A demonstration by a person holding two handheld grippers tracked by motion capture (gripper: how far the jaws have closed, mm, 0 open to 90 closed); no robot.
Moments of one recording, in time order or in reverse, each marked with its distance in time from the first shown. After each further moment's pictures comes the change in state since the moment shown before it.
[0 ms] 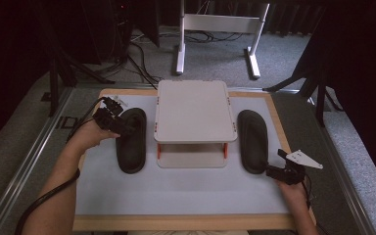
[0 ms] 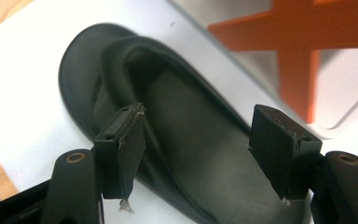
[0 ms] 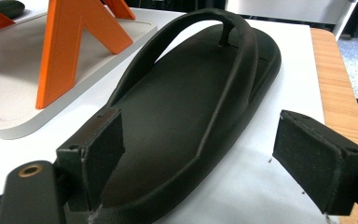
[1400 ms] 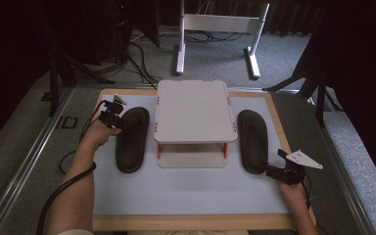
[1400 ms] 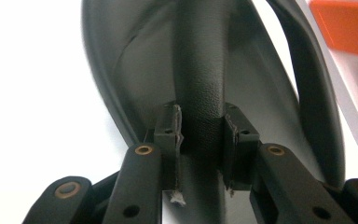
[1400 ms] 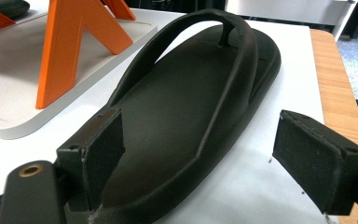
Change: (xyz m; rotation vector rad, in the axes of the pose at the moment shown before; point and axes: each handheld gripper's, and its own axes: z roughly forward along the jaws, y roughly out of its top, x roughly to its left) left arm 0.042 -0.002 0.061 0.145 0.018 -0.323; right arm 0.000 0.000 0.000 -0.002 -0.002 -0.003
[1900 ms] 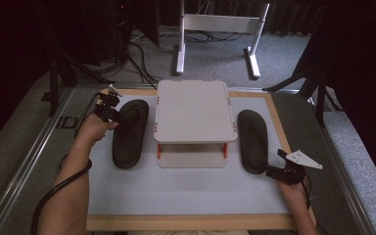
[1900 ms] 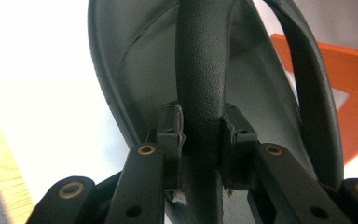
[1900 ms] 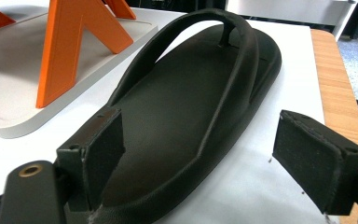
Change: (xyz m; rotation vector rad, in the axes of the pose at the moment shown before) left arm -0.009 0.005 -0.048 -0.056 -0.004 -0.007; right arm 0.000 0.000 0.000 0.003 0.000 -0.004
